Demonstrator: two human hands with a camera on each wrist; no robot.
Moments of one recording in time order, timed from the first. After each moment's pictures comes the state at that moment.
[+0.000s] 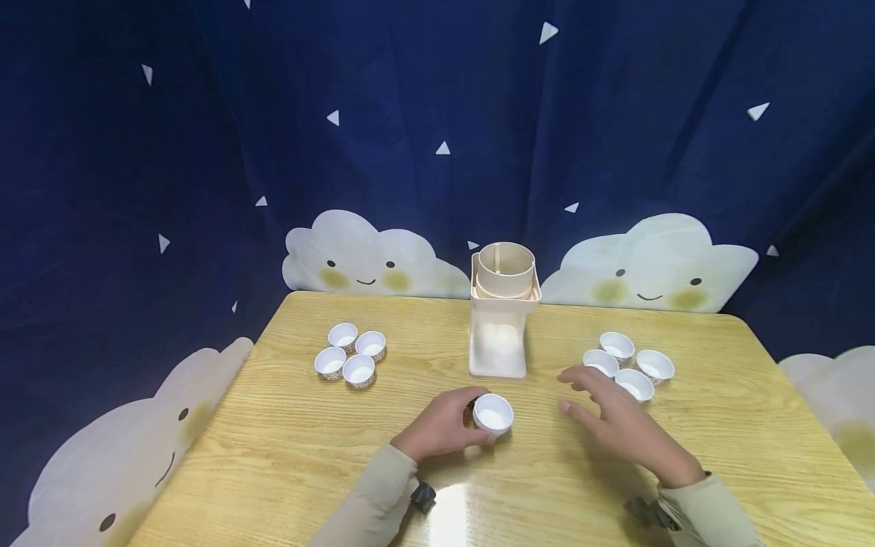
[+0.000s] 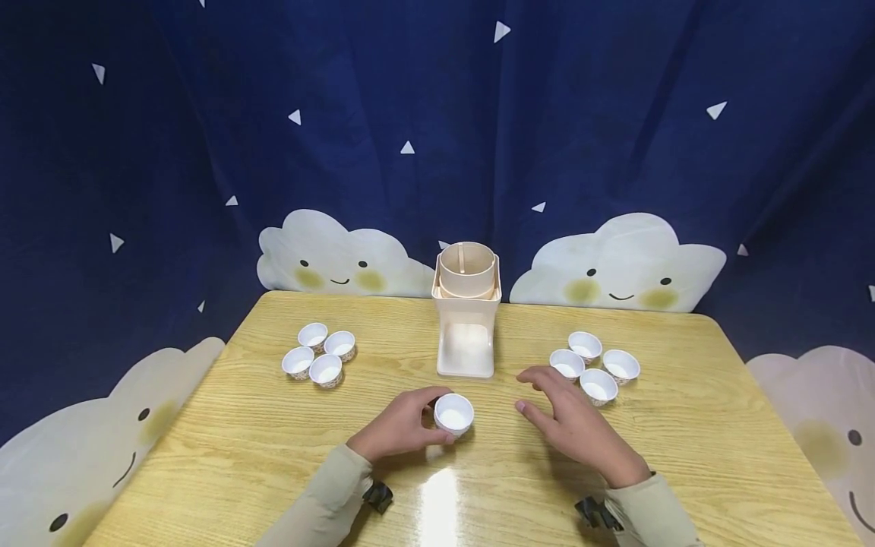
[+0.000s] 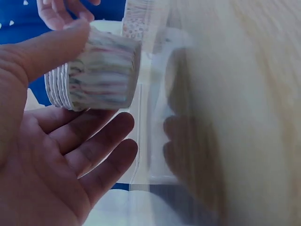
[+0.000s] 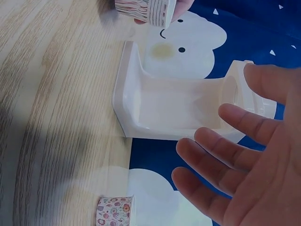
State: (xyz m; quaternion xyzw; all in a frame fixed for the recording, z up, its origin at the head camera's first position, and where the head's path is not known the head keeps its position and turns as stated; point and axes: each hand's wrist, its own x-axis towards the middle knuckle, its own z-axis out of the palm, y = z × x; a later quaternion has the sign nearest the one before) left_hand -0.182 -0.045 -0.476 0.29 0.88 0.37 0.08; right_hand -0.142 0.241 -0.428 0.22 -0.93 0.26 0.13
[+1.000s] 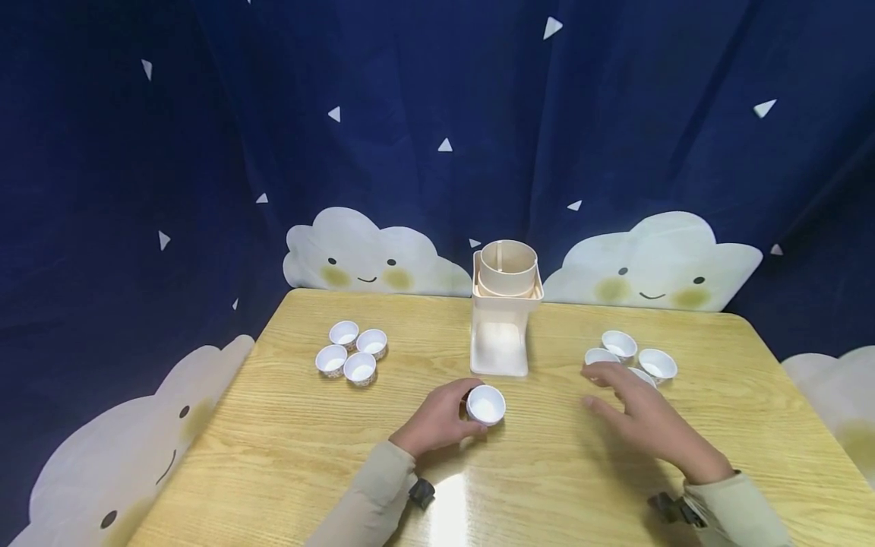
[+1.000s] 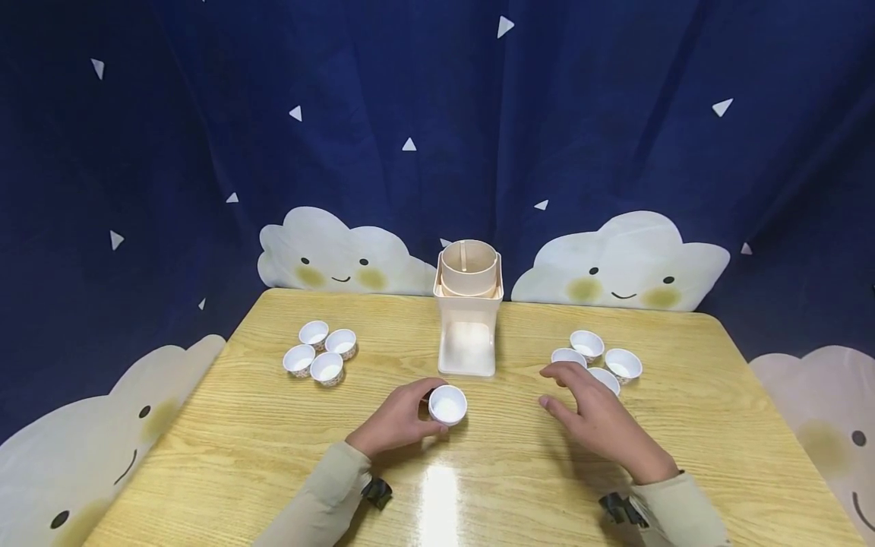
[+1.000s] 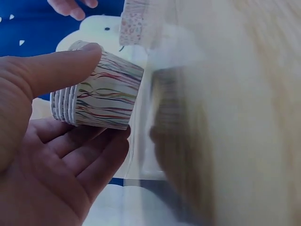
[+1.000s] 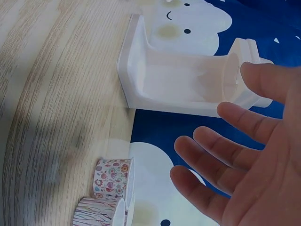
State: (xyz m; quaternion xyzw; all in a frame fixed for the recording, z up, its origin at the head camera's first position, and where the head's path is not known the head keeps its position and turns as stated) left_hand -0.188 -0.050 -0.480 0.28 0.88 0.38 0.05; right_hand -0.145 0.268 -0.423 0.23 -0.93 0.24 0.14
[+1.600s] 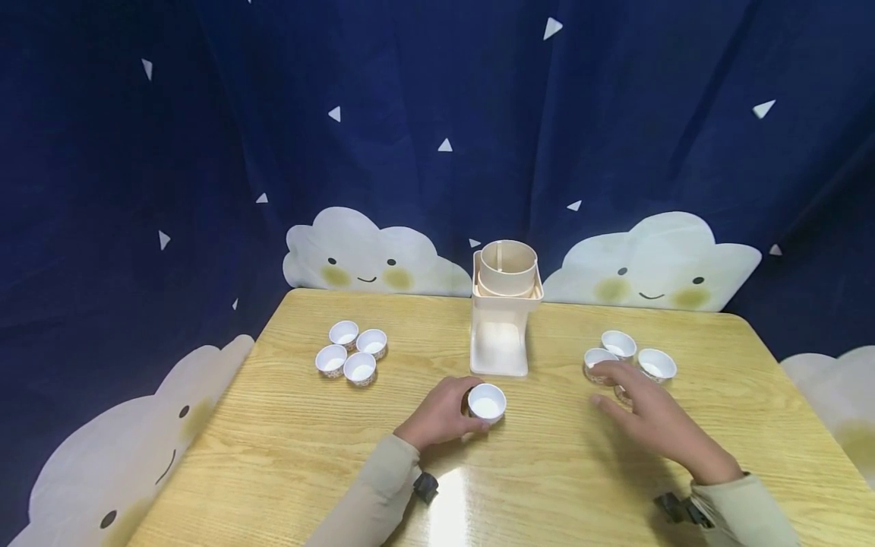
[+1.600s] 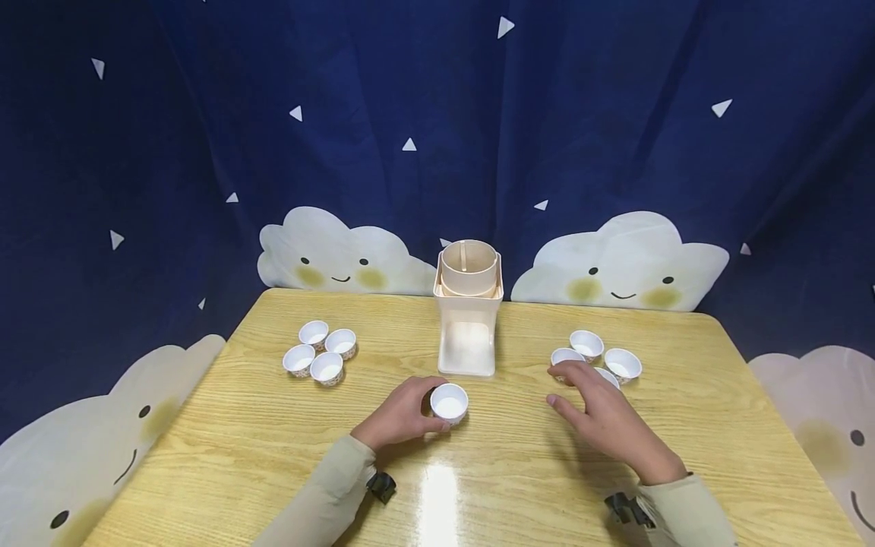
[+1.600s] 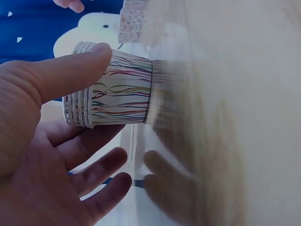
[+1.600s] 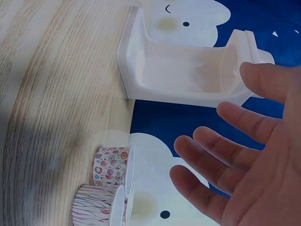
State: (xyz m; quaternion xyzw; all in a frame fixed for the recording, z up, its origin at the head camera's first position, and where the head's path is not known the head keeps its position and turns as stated) left_hand -0.198 -0.046 -0.481 0.27 0.90 0.34 0.06; right_hand -0.144 0.276 -0.420 0.22 -0.93 0.23 0.15
